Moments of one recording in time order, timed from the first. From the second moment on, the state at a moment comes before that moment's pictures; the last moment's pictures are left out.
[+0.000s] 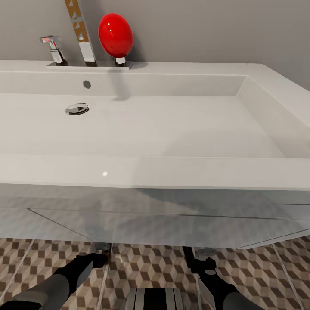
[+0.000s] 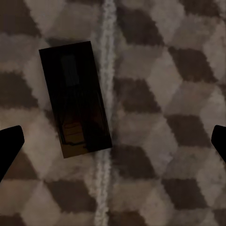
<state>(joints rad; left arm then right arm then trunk) -0.70 0.07 -0.12 -0.18 0.09 0.19 0.04 -0.60 0.09 -0.05 -0.19 0.11 -0.08 -0.18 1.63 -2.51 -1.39</state>
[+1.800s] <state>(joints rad) -0.70 0.06 -0.12 -0.18 0.08 0.14 0.06 -0.60 0.09 -0.05 -0.20 0.11 -0.08 -0.18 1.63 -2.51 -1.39</state>
